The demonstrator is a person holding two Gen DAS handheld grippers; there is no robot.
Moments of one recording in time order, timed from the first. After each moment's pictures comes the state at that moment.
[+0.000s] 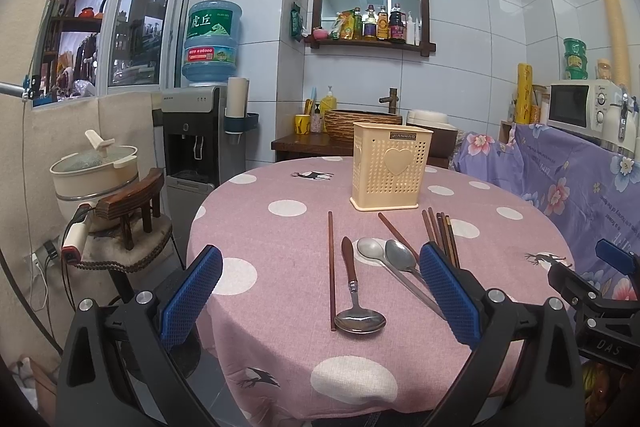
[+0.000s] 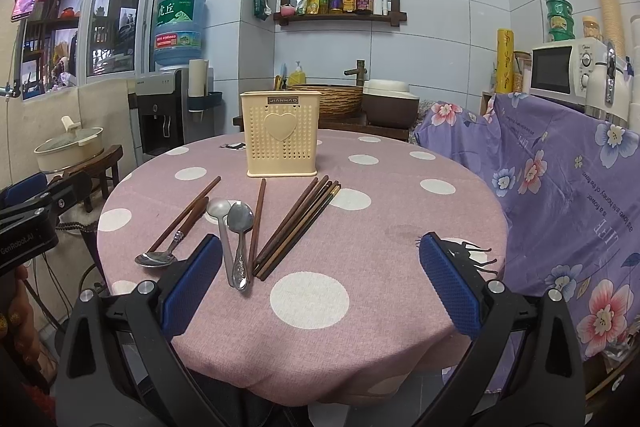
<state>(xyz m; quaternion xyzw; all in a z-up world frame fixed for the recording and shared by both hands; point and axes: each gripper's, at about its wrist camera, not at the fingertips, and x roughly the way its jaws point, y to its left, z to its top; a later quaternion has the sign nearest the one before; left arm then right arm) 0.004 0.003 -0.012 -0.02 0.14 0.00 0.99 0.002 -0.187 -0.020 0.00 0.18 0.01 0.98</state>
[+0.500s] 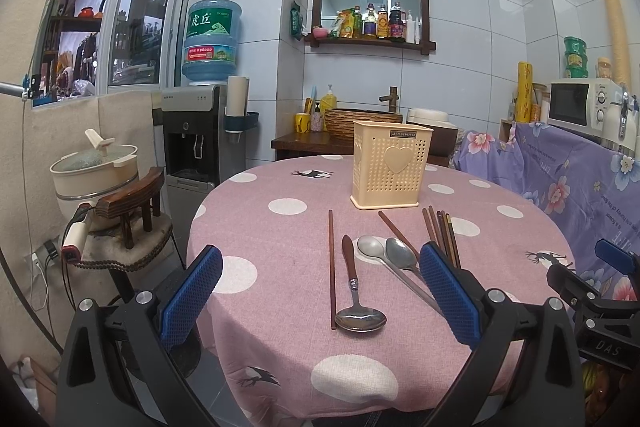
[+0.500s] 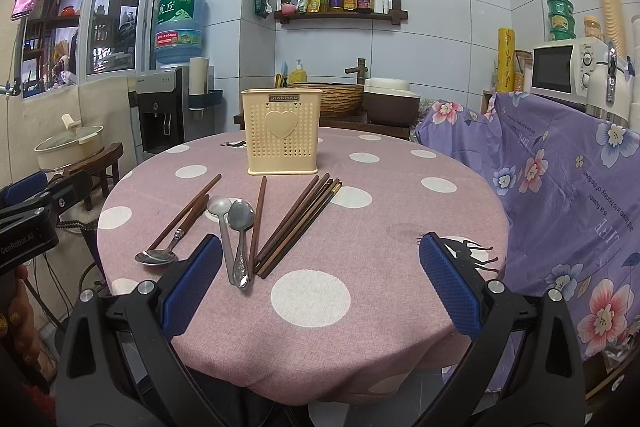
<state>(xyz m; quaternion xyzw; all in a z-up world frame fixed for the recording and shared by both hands) 0.005 0.003 -0.012 -0.02 0.14 0.00 0.99 0.002 -0.186 -0.021 0.00 0.18 0.01 0.98</state>
